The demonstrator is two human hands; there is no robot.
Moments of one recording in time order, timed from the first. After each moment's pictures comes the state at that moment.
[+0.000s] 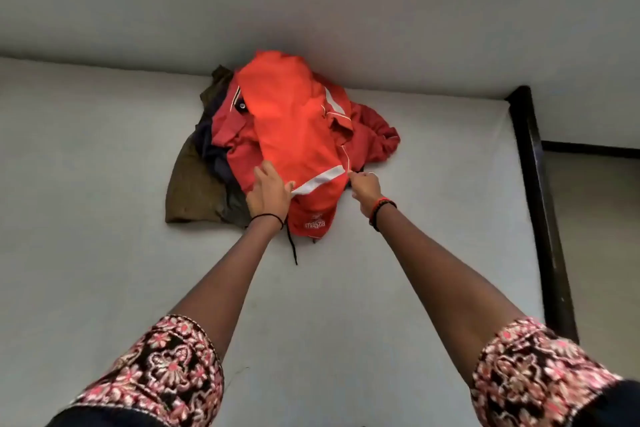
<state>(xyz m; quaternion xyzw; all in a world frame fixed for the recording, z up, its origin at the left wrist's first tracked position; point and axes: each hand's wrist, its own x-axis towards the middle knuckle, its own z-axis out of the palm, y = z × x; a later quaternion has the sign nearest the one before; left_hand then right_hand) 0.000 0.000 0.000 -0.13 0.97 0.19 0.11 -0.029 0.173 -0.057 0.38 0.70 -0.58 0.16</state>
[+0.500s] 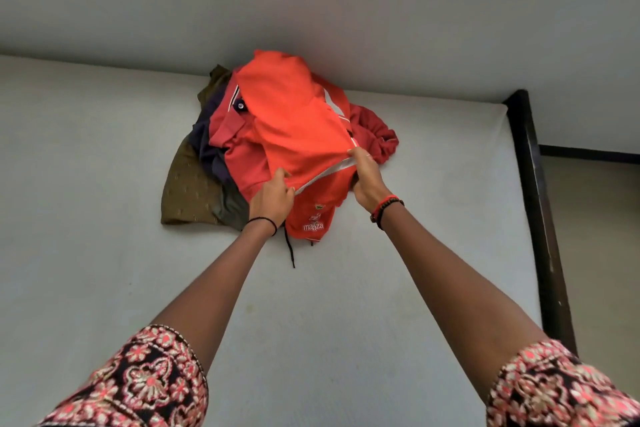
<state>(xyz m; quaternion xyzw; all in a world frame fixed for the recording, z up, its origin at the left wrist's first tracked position) -0.004 -0.011 -0.022 -0.06 0.94 0.28 0.17 -0.044 0.170 -0.021 0.34 0.58 -0.73 0.15</state>
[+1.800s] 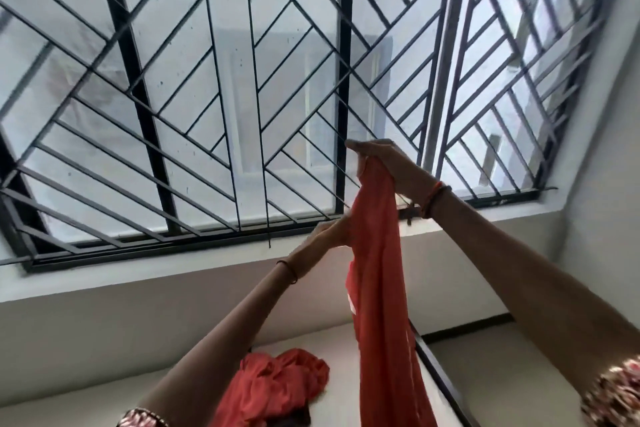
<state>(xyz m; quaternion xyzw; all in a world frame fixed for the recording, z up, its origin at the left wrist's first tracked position) 0.041 0.148 0.513 0.41 0.63 0.63 0.20 0.078 0.302 0.637 -0.06 0.73 -0.66 -0.13</state>
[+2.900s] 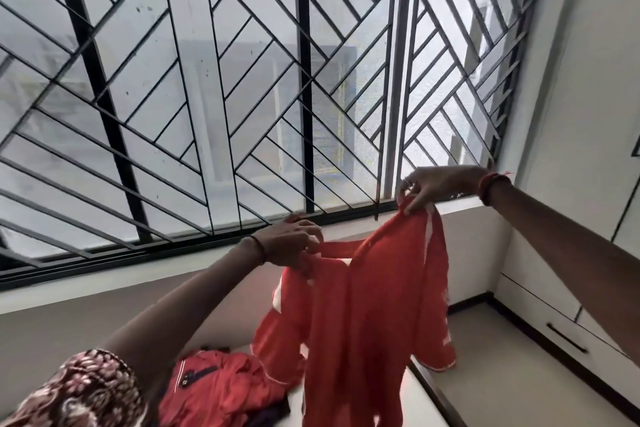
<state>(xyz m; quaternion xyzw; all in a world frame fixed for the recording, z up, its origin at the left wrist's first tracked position) 0.054 0.141 0.535 0.65 0.75 -0.06 -0.13 0.193 0.429 0.637 -0.03 0.98 -0.18 0.08</state>
